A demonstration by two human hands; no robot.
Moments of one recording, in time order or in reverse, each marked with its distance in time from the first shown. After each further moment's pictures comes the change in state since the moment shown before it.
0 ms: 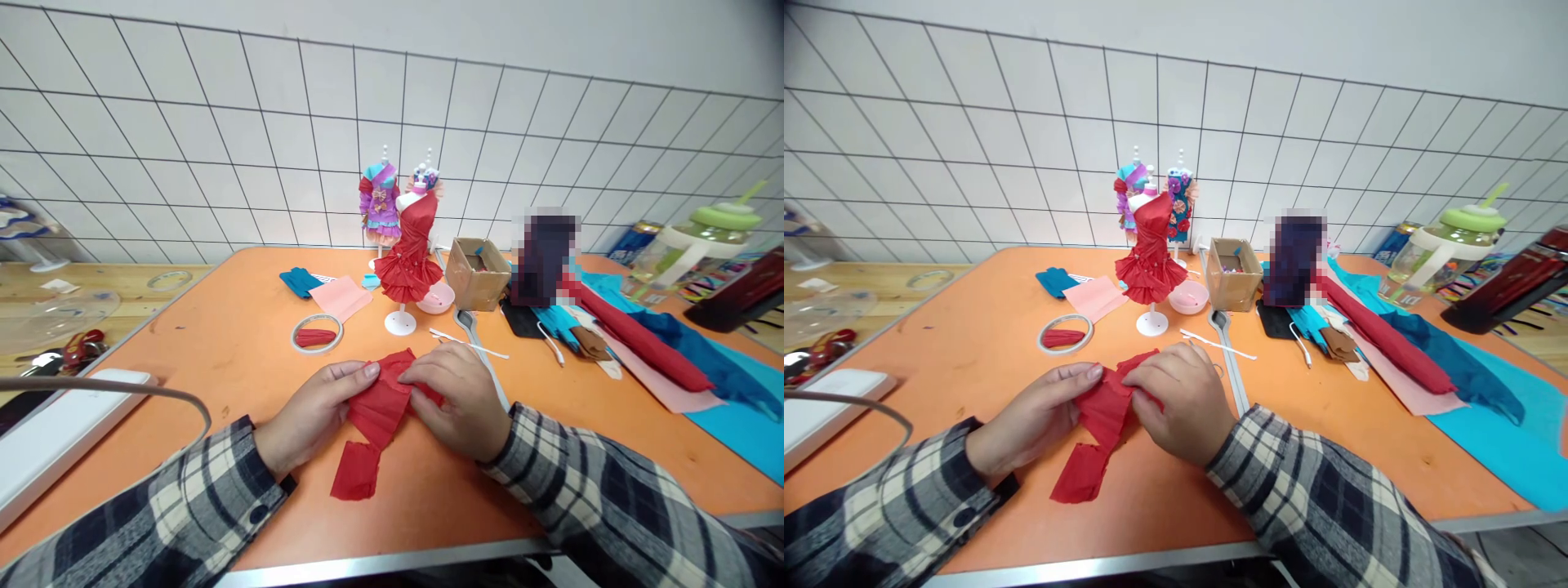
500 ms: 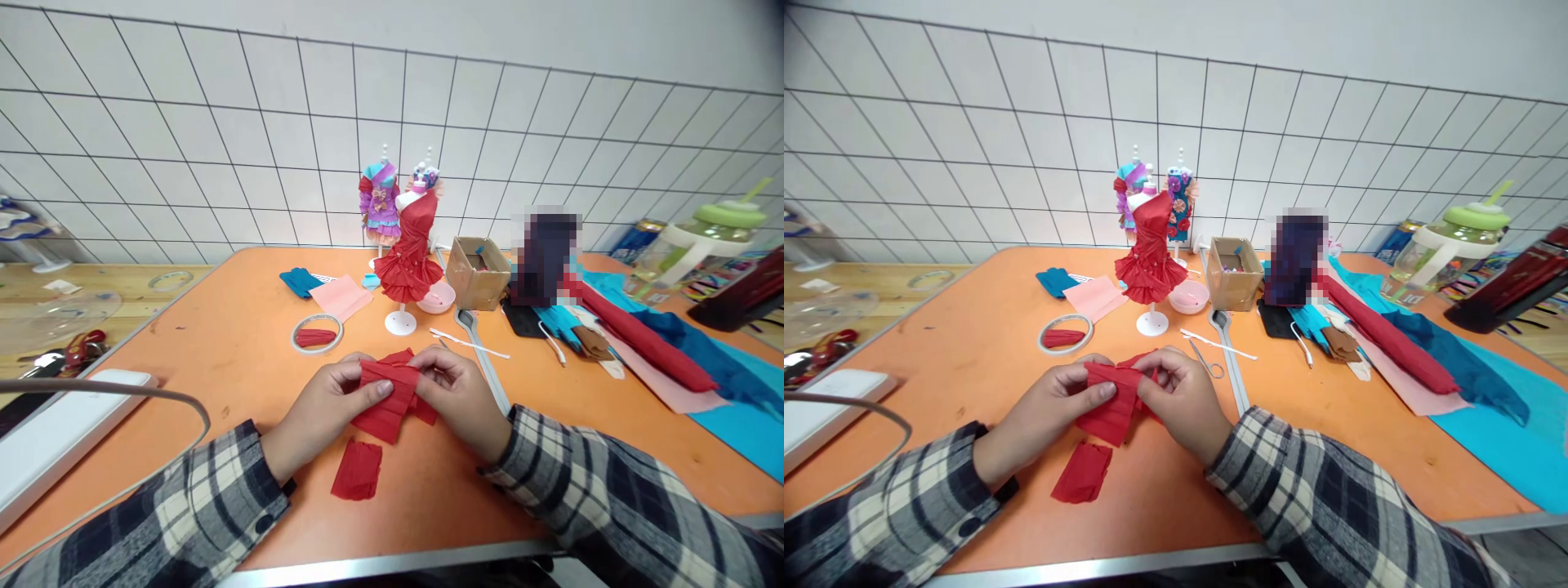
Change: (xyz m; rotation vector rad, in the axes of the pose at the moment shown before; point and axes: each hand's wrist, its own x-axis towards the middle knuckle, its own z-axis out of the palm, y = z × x) left_hand 0.002 -0.002 0.001 0.456 0.075 0.219; right_hand 0.000 -0.003 0.021 0.813 0.020 0.717
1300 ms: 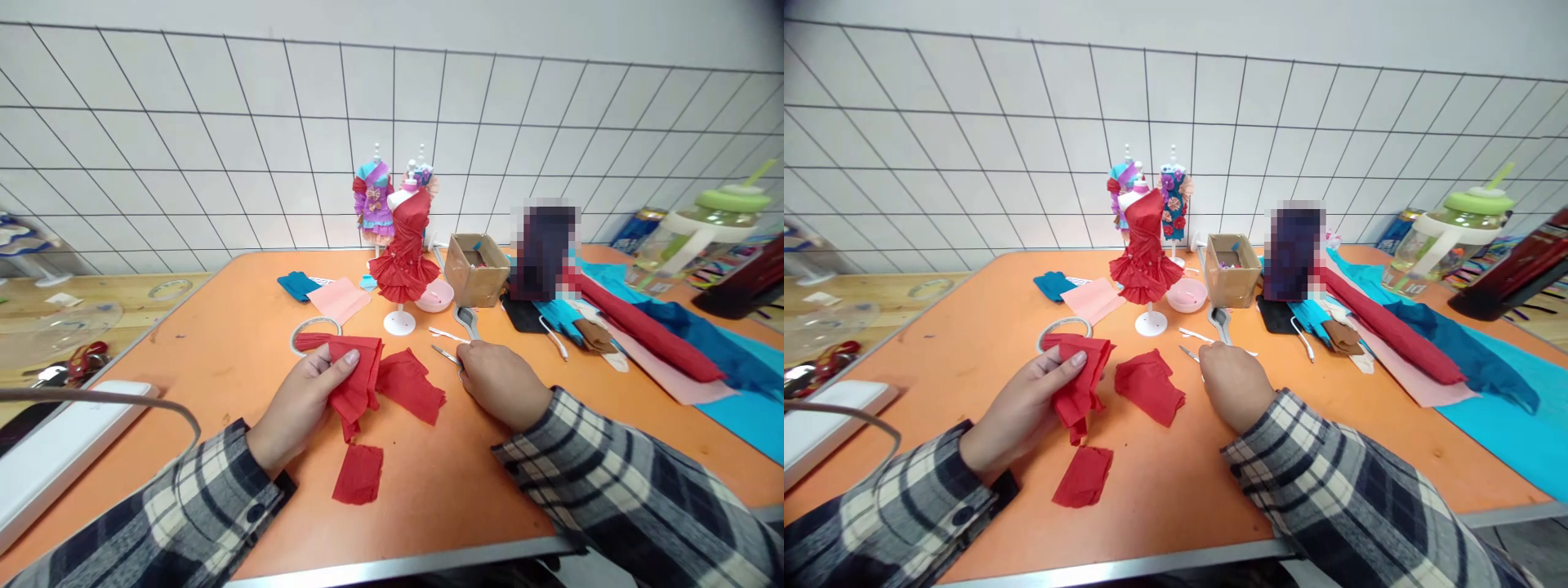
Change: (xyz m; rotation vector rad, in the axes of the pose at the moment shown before) left_hand 0.003 0.007 -0.011 -0.378 0.200 -0.095; right_hand 0.015 -0.016 -0.066 -1.536 -0.284 0.131
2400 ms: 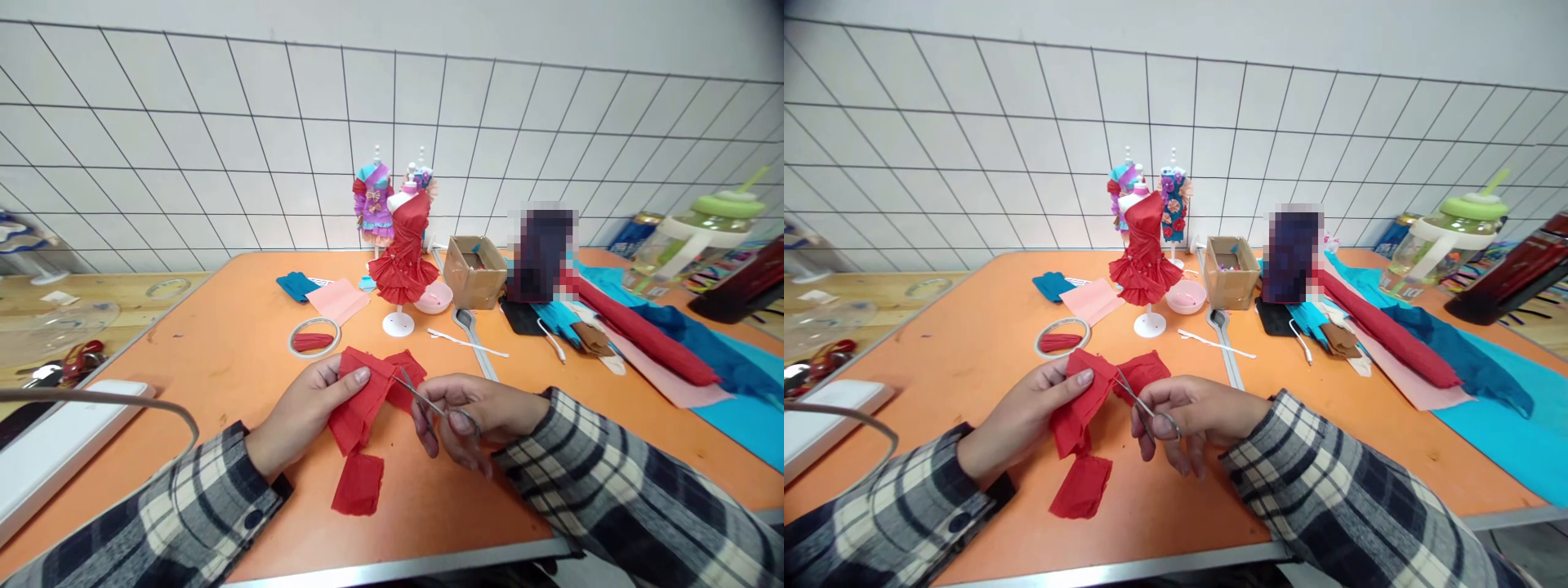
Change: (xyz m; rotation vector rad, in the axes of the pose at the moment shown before) left_hand -0.002 -0.004 -0.003 0.177 -0.180 -0.016; right_hand -0.009 -0.012 0.003 1.750 -0.942 -0.463
